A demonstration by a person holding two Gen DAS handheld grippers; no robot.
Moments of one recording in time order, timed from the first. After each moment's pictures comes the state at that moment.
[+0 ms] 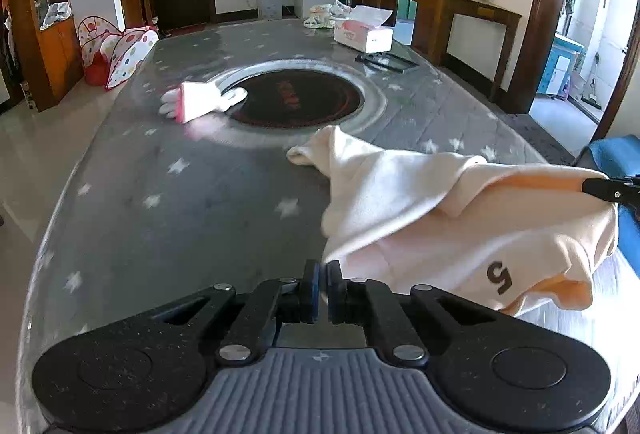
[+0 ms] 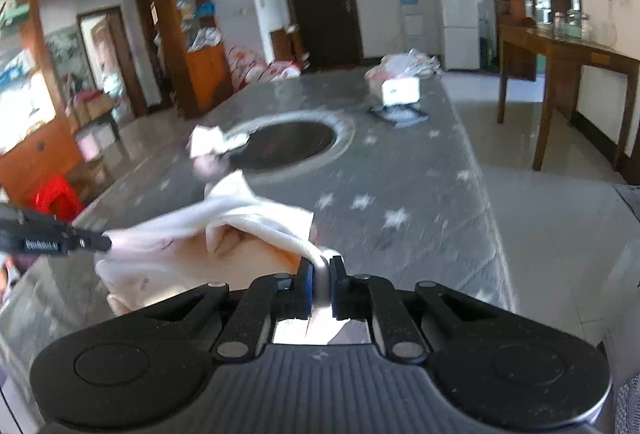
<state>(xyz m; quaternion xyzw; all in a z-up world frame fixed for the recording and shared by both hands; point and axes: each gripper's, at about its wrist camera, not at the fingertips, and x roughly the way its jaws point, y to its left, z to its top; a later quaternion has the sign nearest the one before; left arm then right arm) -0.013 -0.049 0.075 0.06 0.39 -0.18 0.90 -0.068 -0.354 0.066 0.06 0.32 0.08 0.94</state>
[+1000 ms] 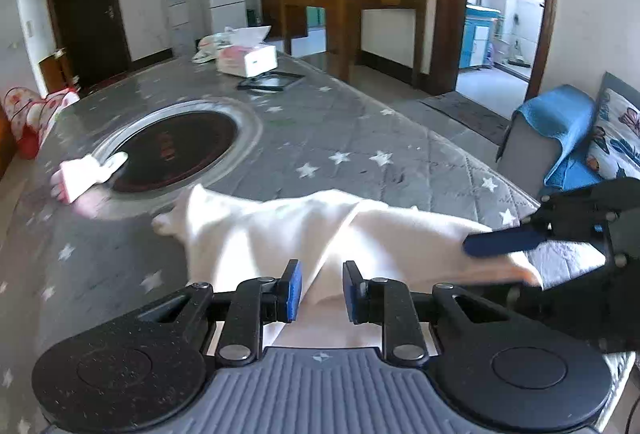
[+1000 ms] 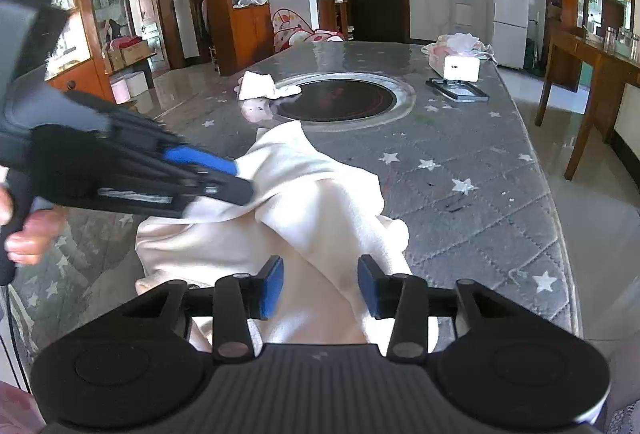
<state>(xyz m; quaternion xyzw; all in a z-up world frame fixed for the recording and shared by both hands) -0.003 -0.173 0.068 0.14 0.34 -0.30 0.88 -0.064 -0.307 0.040 0.00 0.34 0.13 0.93</state>
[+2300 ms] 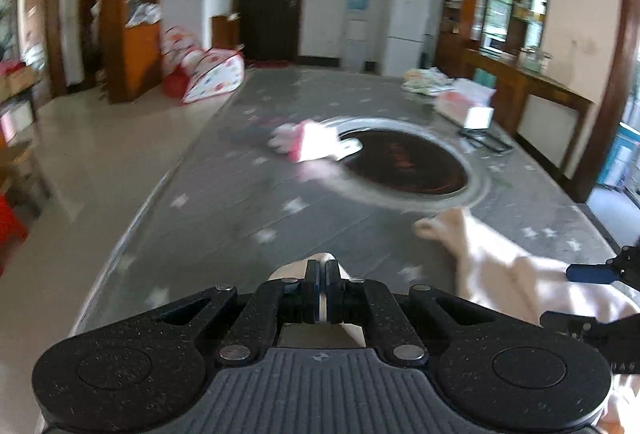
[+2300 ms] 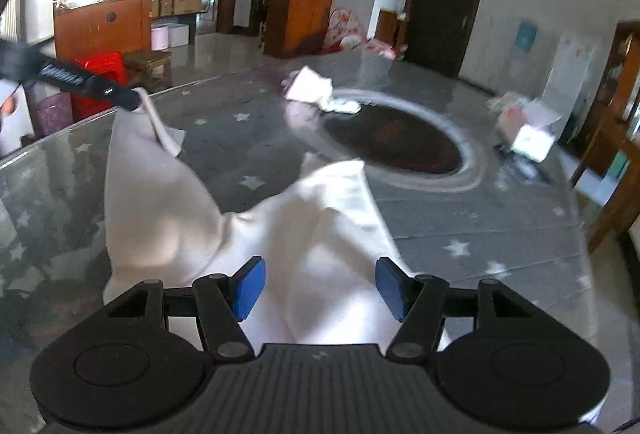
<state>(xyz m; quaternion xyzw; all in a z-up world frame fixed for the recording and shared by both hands) 0.021 0.029 0.072 -0.02 0.32 -0.07 0.94 0.014 -0.217 0.027 -0.14 0.33 0.19 0.92</state>
